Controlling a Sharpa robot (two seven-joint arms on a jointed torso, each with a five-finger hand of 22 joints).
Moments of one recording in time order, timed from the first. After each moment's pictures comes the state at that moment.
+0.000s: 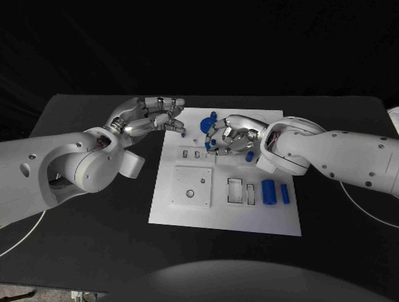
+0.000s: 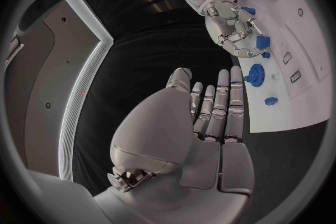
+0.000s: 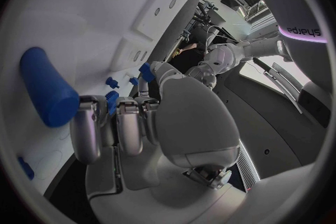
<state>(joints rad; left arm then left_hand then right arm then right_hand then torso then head) 1.34 -0.98 -0.23 1.74 -0.10 -0.28 0.41 1.59 0.09 -0.14 0.29 0.67 0.71 0.17 0.14 0.07 0.42 0.16 0.60 0.07 0.72 0.15 0.70 0.07 0.17 0.74 0.25 0.49 0.21 1.28 -0.68 -0.20 1.42 -0.99 -0.18 0.12 1.39 -0.07 0.19 0.23 0.50 0.66 0.08 0.61 0.52 1.47 0.00 1.57 1.31 1.47 -0.04 1.57 1.31 0.02 1.46 0.07 1.48 1.31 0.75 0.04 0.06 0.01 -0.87</state>
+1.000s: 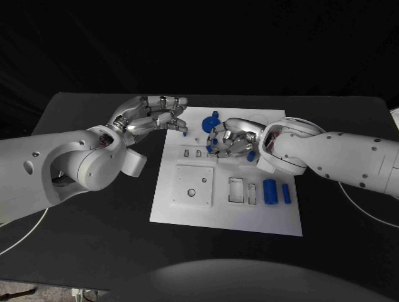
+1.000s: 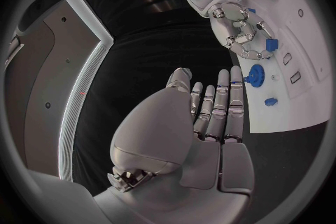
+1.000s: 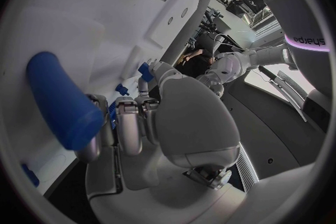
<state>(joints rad) 1.34 -0.98 -0.23 1.74 -0.10 -0.28 0.40 1.59 0.09 -0.14 0.29 0.67 0.71 0.17 0.14 0.07 0.42 0.16 0.60 0.07 0.72 0.15 0.70 0.08 0.17 0.74 0.25 0.49 0.21 1.27 -0.64 -0.20 1.38 -1.05 -0.15 0.08 1.39 -0.07 0.22 0.20 0.51 0.66 0.08 0.56 0.49 1.46 0.01 1.57 1.31 1.47 -0.04 1.57 1.31 0.02 1.46 0.08 1.47 1.31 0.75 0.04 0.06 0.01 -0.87</state>
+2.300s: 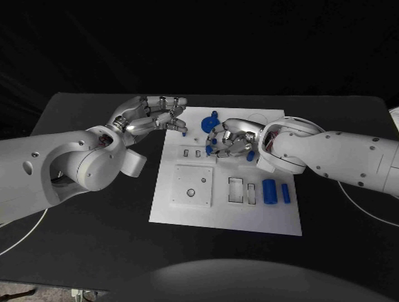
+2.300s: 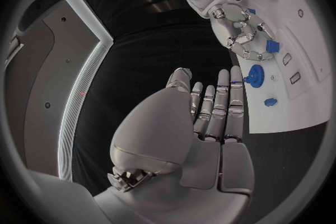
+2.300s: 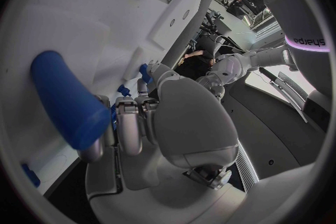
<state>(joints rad) 1.34 -0.98 -0.23 1.74 -0.10 -0.28 0.40 1.59 0.09 -0.14 0.29 0.67 0.71 0.17 0.14 0.07 0.42 0.16 0.60 0.07 0.72 0.15 0.70 0.08 0.17 0.74 0.25 0.49 0.21 1.27 -0.64 -0.20 1.37 -1.06 -0.13 0.08 1.38 -0.08 0.22 0.18 0.48 0.62 0.08 0.52 0.47 1.47 0.01 1.57 1.31 1.47 -0.04 1.57 1.31 0.05 1.45 0.09 1.46 1.31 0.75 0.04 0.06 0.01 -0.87</state>
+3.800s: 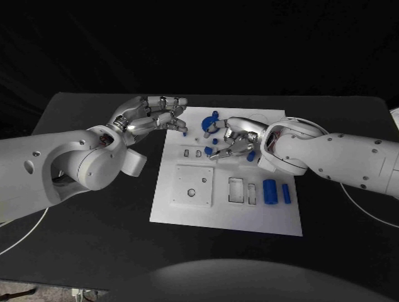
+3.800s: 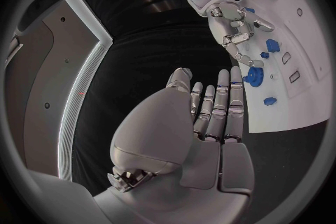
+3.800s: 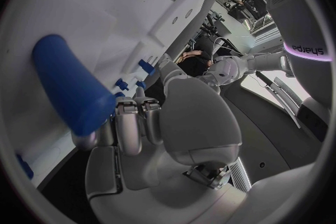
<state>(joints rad) 1.34 -0.98 -0.23 1.74 -0.10 -0.28 0.40 1.59 0.09 -0.13 0.29 0.67 0.71 0.17 0.14 0.07 0.42 0.16 0.60 0.07 0.72 0.15 0.70 0.07 0.17 0.74 0.25 0.49 0.21 1.26 -0.65 -0.20 1.37 -1.10 -0.19 0.14 1.29 -0.11 0.11 0.17 0.05 0.41 0.08 0.47 0.45 1.47 0.01 1.57 1.31 1.47 -0.03 1.57 1.31 0.05 1.39 0.09 1.38 1.31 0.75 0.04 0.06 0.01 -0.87</state>
